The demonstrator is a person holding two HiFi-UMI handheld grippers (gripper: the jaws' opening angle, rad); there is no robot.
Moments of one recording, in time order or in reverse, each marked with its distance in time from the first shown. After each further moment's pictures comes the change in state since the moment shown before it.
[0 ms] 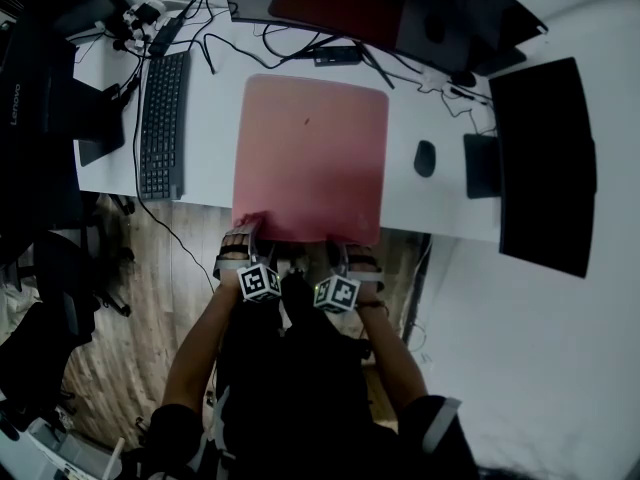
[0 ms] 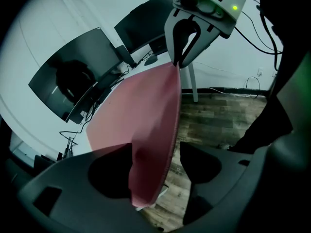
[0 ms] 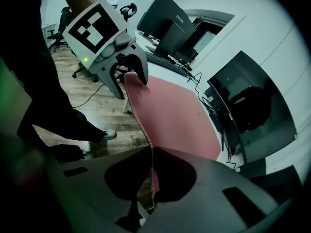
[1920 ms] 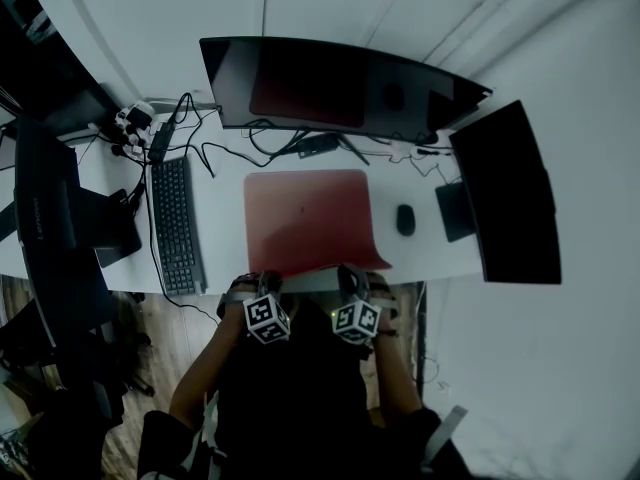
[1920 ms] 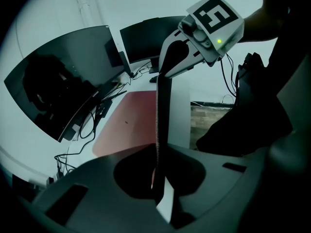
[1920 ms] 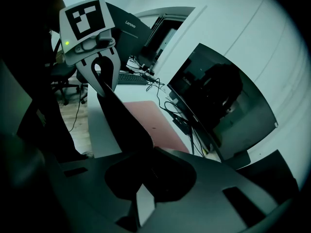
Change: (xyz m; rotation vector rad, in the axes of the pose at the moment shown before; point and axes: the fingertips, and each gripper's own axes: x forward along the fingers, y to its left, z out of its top) left arm -0.043 0.146 0.054 0.042 -0.065 -0.321; right arm -0.017 -0.165 0.060 0.309 -0.034 -0.143
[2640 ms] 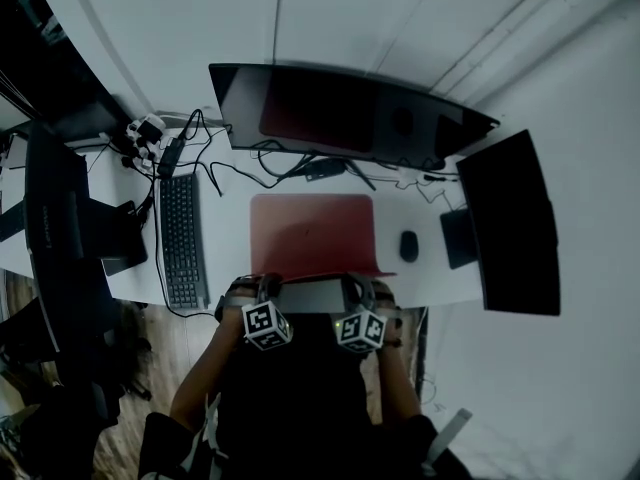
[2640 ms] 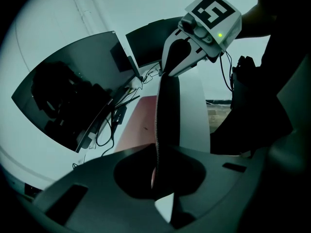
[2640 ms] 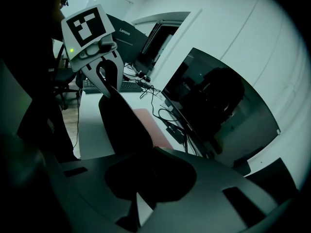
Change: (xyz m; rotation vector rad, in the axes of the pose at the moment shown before) left arm -0.015 0.063 0.022 0.042 0.003 0.119; right arm 0.001 -0.053 0.035 -0.003 -0.064 0.016
